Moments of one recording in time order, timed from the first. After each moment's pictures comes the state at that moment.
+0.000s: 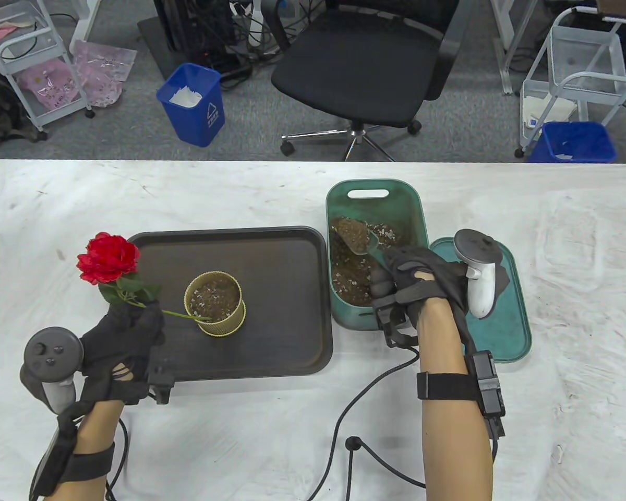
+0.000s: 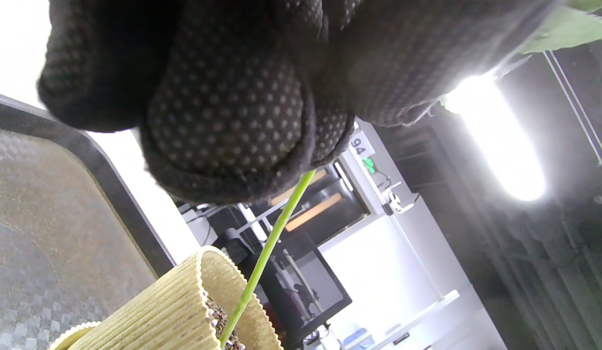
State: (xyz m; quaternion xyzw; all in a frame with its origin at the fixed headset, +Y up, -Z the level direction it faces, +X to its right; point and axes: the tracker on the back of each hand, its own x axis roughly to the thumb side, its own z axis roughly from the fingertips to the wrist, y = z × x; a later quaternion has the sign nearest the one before) left_hand -0.348 -0.670 -0.211 0.15 0.04 0.49 0.86; right_hand 0.166 -0.635 -0.304 -0.22 0.17 0.74 0.62
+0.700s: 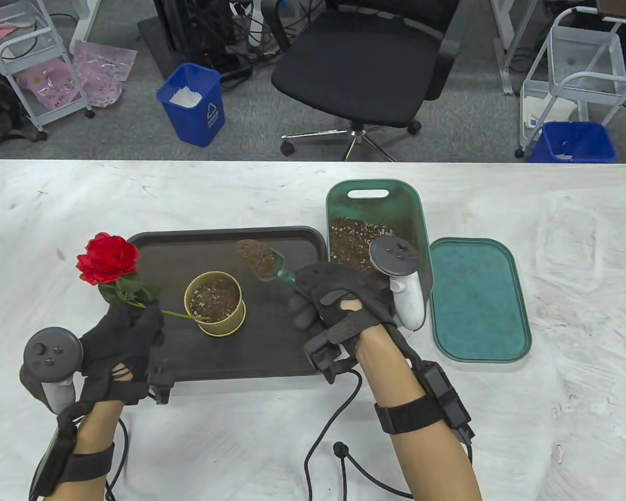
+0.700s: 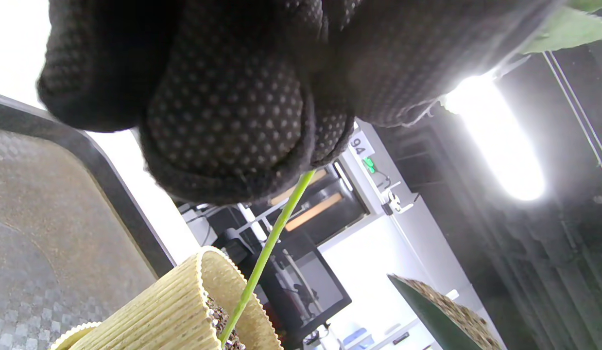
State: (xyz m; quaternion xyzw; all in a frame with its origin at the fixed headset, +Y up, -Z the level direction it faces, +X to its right) left_hand -0.348 -0.670 -0.211 0.15 0.04 0.49 0.86; right_hand 0.037 -0.617 -0.278 -0.02 0.25 0.75 0.61
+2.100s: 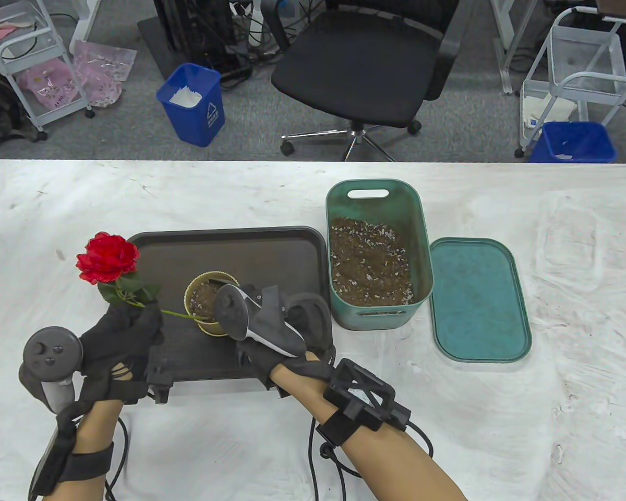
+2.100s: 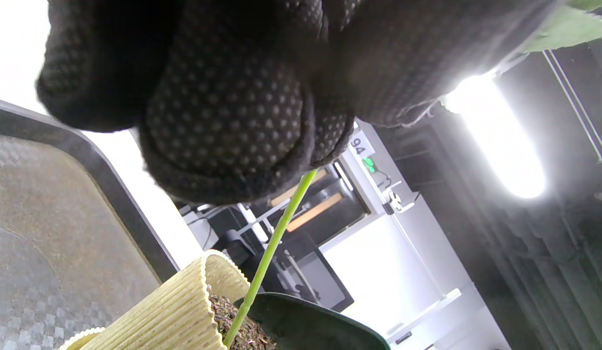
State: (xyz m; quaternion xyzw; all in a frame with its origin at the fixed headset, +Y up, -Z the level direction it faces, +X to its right) left_hand -0.349 -0.671 -0.212 0.15 0.04 0.48 0.86; right_hand -0.081 -0.605 -0.245 0.14 -0.01 0.99 0.09
